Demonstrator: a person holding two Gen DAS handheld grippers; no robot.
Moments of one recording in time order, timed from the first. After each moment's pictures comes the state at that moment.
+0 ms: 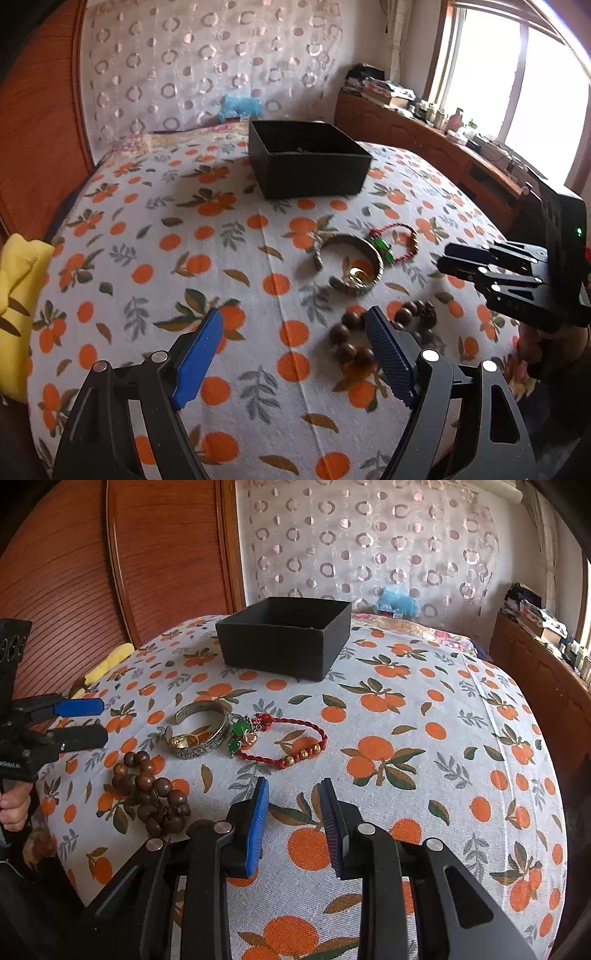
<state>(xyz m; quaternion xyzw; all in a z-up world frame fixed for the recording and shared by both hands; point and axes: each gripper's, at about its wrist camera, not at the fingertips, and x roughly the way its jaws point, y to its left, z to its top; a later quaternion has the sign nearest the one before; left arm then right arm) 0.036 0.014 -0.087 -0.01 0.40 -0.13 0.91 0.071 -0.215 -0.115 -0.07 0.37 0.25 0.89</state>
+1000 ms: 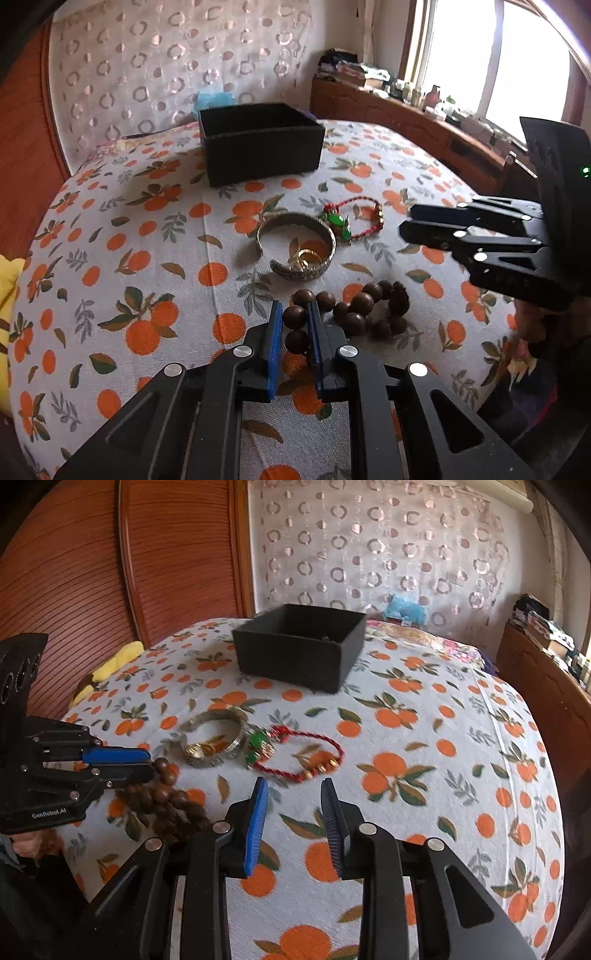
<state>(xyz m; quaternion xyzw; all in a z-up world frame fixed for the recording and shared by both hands) 0.032 -0.025 -0.099 0.02 0.40 -0.16 0.90 0.071 -0.202 -0.104 -0.08 0.36 0.27 0.89</state>
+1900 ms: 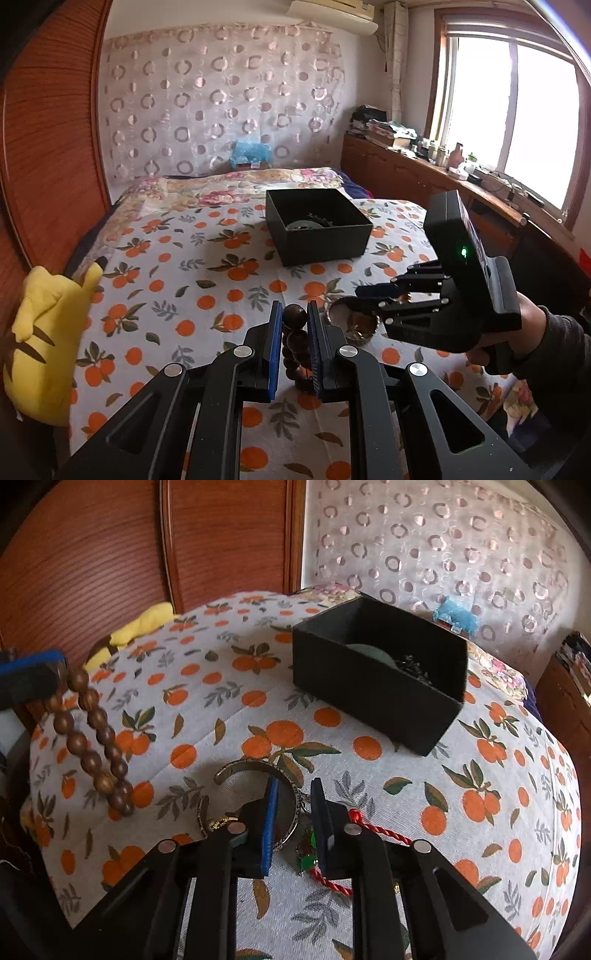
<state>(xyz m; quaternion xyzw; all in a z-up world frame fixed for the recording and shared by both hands) 0.015 0.030 -0.033 -0.01 0.31 -0.10 0.95 0.129 -0.116 -0.113 -0.17 0.39 0.33 0.84</state>
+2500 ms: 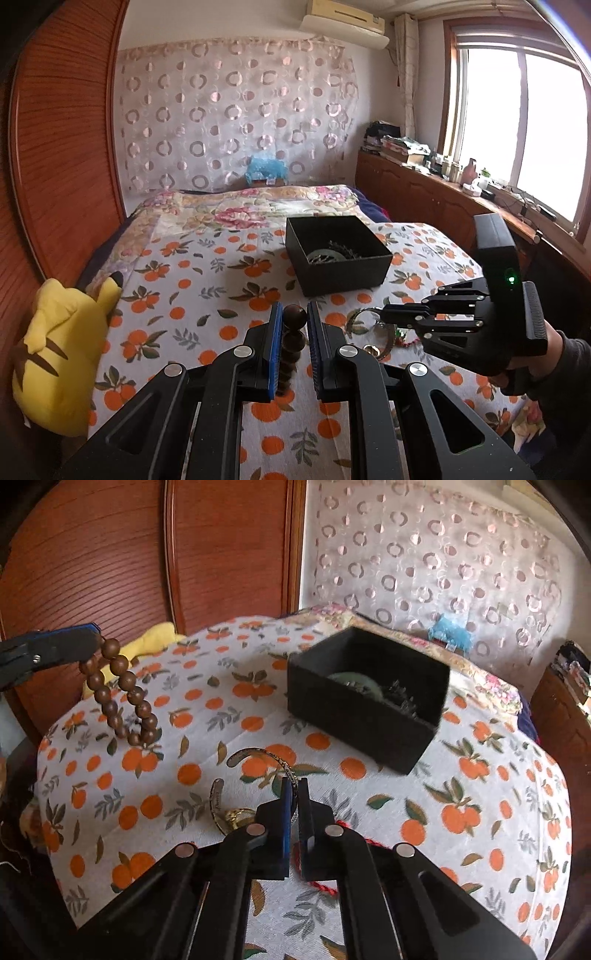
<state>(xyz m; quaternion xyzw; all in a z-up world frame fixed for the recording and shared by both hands) 0.028 0.039 -0.015 -0.01 0.28 -0.07 0.96 0.120 -0.130 -0.090 -0.15 0.35 0.34 0.86</state>
